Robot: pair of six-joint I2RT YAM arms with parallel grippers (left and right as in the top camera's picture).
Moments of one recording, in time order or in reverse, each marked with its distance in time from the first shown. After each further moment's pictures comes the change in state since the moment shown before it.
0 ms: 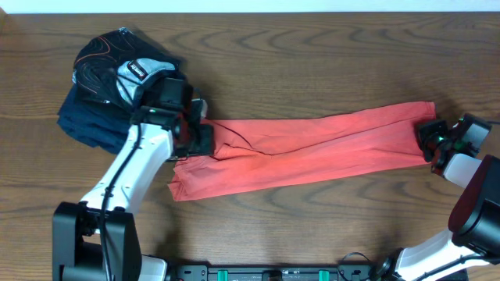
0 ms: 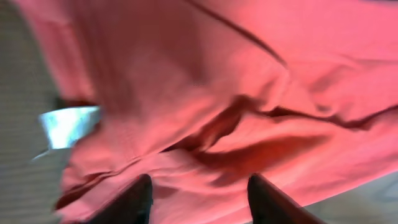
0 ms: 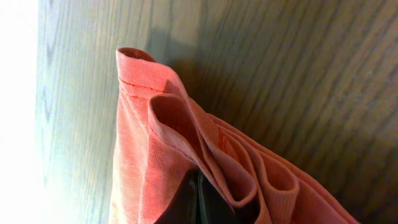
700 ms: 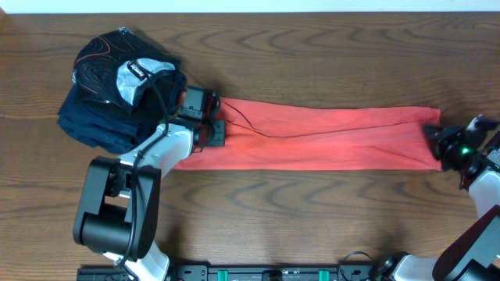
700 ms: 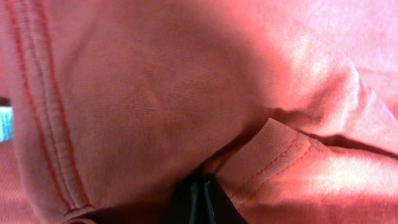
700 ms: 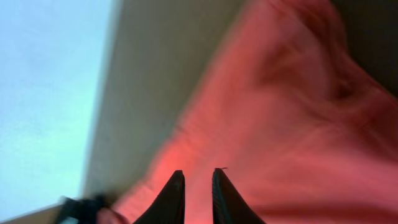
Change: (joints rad) left arm -0.034 0.217 -0.084 0.486 -0.135 0.027; right arm -0.148 -0.313 0.017 -0.488 -0.359 -0.310
